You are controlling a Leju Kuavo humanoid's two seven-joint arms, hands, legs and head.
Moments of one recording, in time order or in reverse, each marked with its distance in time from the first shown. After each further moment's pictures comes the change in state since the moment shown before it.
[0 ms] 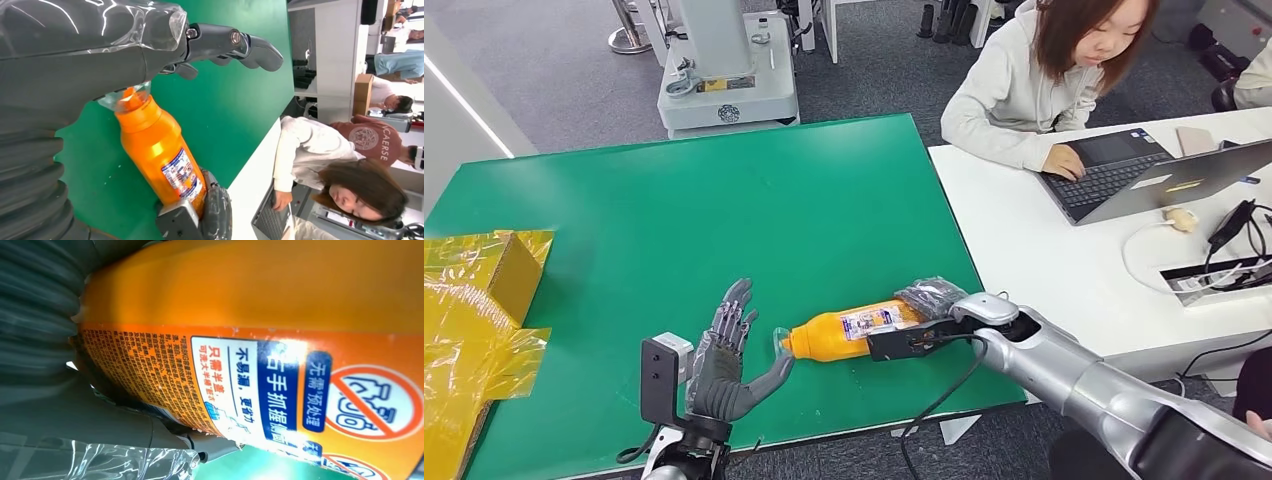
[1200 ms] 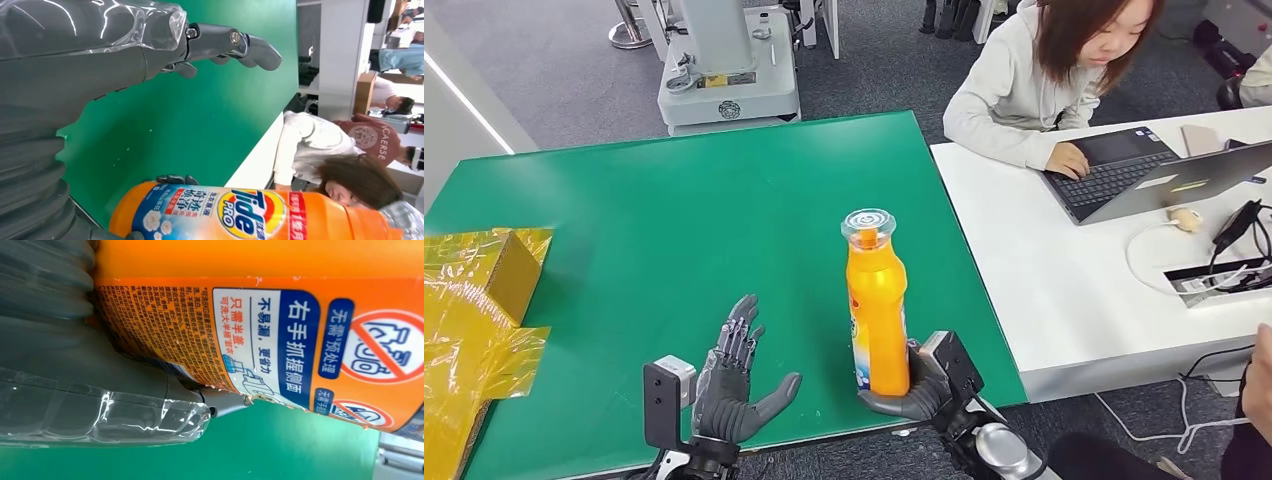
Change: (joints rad) left arm 0.035 0.017 -0.074 -0.037 0.049 0.068 -0.039; right arm 0.579 0.255 -0.436 -0.296 -0.889 -0.195 -0.348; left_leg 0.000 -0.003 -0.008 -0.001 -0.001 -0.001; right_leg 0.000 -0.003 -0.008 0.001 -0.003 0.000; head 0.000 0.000
